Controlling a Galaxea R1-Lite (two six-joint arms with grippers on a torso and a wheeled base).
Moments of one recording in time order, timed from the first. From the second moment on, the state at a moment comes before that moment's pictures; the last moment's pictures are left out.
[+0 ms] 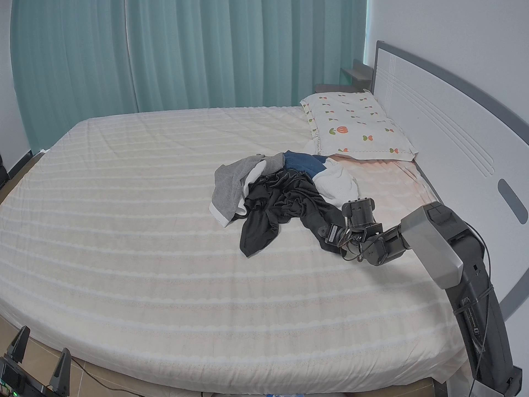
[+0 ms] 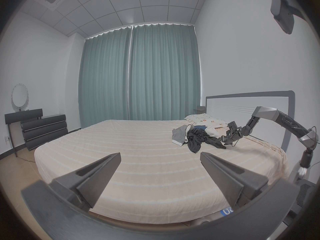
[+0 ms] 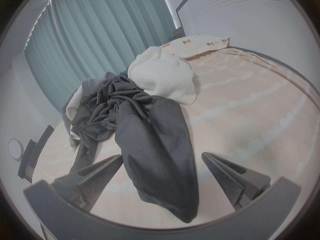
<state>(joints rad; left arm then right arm) 0.00 0.02 -0.02 0.01 -0.01 0.00 0.31 2.74 -1.76 -0.42 -0.16 0.50</state>
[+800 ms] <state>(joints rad) 0.00 0.02 -0.02 0.01 -0.01 0.00 0.34 2.73 -1.63 -0.57 -0.16 0.51</state>
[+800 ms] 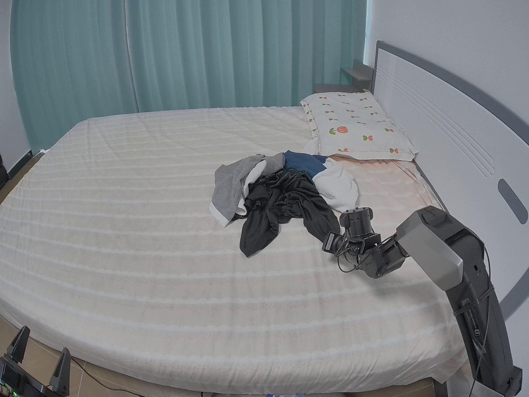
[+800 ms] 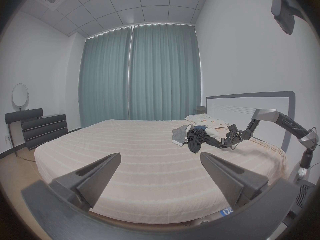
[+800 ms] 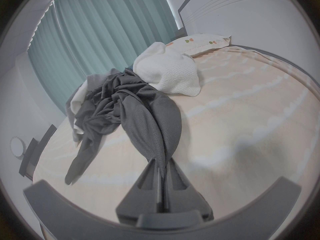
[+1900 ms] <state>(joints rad) -0.04 0.32 -0.36 -0.04 -0.16 -0.03 0.50 1.89 -0.47 -1.25 0.04 0.51</state>
